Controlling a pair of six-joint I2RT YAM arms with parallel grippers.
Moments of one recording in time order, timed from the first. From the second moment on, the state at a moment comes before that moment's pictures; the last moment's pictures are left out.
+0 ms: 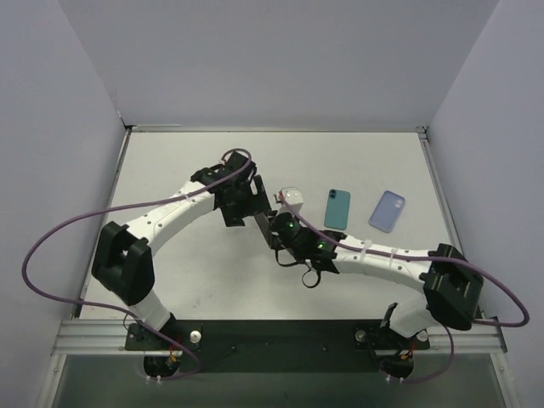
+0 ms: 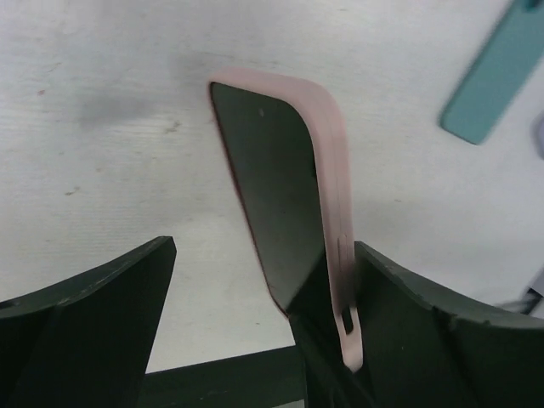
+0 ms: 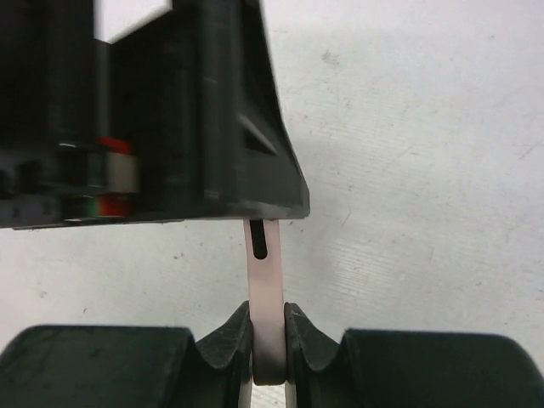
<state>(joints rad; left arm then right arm) -0.62 1.68 1.38 -0.85 -0.03 -0.90 1.08 1.50 0.92 -0.10 0.53 0.59</state>
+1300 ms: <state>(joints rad) -0.35 1.47 0.58 0.85 0.76 -1.41 0.39 1.33 0.44 0.74 -0.52 1.34</state>
